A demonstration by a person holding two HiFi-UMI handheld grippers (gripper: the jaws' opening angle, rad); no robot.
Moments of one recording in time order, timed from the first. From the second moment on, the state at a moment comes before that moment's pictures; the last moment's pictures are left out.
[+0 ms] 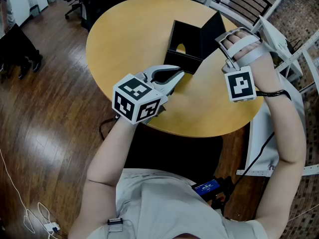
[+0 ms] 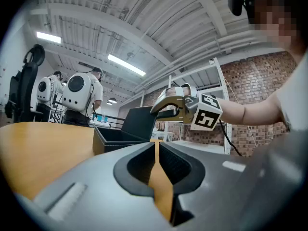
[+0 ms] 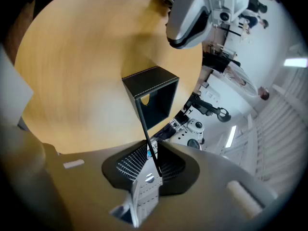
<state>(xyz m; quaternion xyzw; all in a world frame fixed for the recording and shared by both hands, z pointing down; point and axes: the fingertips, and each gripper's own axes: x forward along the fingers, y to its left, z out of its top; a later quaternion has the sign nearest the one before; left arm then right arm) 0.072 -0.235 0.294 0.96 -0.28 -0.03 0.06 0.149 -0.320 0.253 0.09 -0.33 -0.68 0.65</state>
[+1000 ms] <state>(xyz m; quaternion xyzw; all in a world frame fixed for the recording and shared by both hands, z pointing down) 0.049 -0.214 0.283 0.97 -0.24 -0.07 0.07 0.033 -0.304 0.282 -0.14 -0.24 -0.69 0.66</state>
